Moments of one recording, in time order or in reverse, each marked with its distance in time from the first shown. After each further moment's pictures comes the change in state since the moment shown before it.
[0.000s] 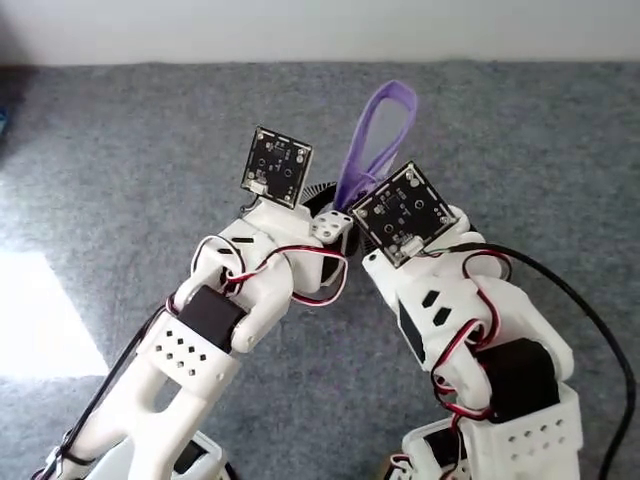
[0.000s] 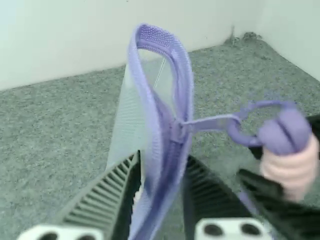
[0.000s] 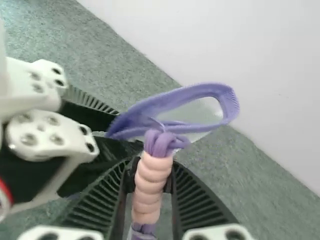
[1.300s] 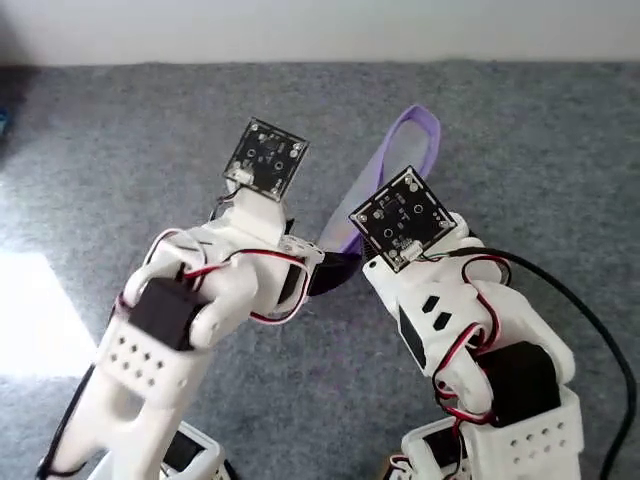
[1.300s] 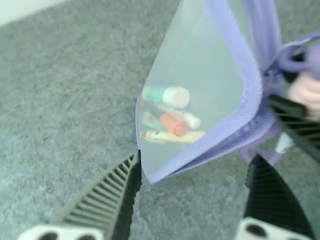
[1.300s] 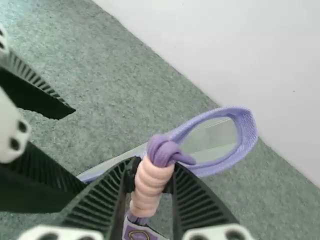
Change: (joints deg) left arm -3.0 -2.5 -16.2 37.6 -7.4; right arm -1.9 -0.3 0.4 2.2 -0.2
